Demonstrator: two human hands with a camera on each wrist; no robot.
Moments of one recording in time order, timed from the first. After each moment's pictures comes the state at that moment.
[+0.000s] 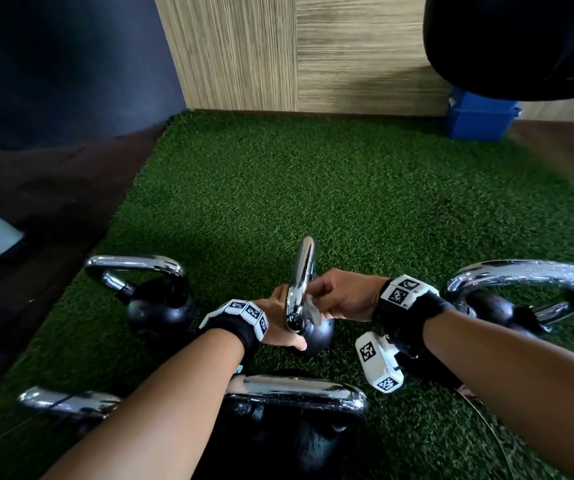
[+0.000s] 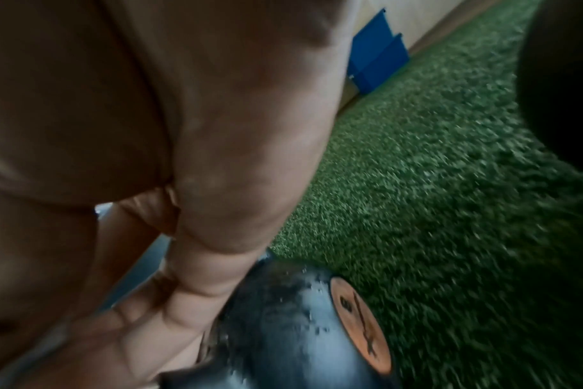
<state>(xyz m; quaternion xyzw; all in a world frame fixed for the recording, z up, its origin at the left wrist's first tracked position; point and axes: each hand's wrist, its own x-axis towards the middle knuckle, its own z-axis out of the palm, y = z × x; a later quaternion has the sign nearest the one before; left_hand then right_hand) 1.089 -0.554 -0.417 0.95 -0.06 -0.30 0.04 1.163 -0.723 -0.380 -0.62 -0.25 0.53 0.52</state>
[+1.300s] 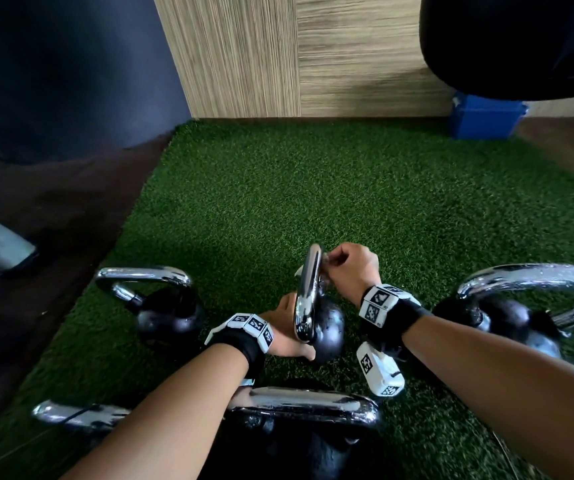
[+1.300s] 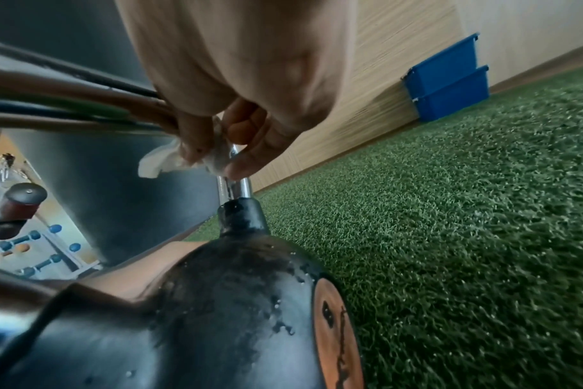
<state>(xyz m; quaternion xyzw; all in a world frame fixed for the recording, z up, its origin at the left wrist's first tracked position) 1.085 -0.544 -0.428 0.94 0.05 -0.27 0.20 1.190 -0.694 -0.402 -0.86 -0.12 0.00 0.50</state>
